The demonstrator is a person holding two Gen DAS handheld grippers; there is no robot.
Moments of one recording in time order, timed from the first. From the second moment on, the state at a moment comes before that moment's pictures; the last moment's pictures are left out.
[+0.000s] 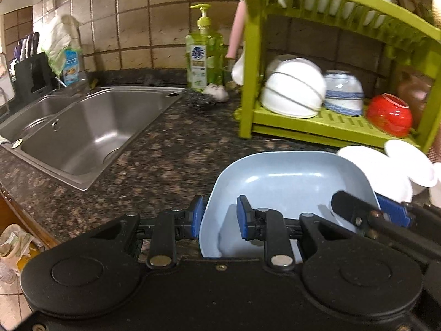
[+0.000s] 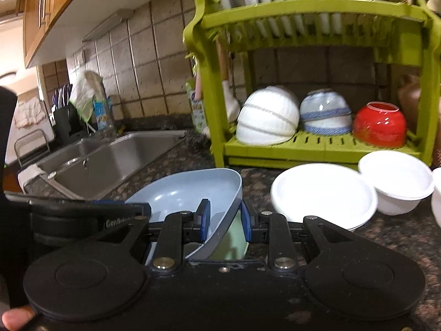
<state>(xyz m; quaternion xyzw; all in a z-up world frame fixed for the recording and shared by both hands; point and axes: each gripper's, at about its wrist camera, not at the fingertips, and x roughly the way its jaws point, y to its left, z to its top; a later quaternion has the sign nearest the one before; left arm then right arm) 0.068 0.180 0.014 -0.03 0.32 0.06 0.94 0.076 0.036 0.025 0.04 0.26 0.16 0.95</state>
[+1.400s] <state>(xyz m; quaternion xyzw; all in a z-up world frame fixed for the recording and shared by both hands) 0.093 0.185 -0.011 -0.02 0.37 0.07 0.93 0.104 0.057 -0.017 0.01 0.34 0.15 0.93</state>
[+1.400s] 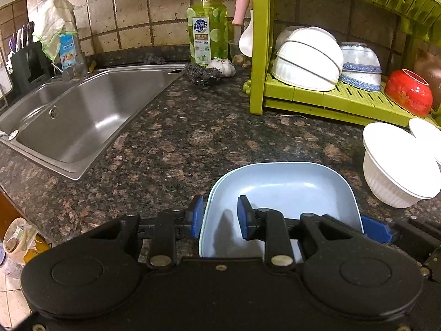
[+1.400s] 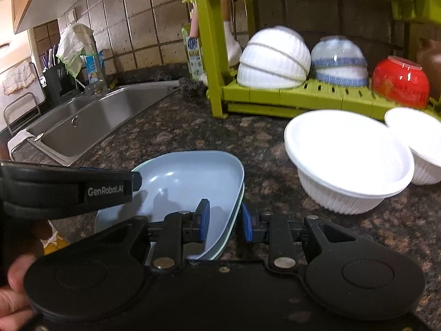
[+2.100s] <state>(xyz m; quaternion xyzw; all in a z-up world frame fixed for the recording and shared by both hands) 0.064 0.177 0.004 -0.01 0.36 0.07 0.93 0.065 0.043 0.007 0.01 0.30 0.17 0.94</state>
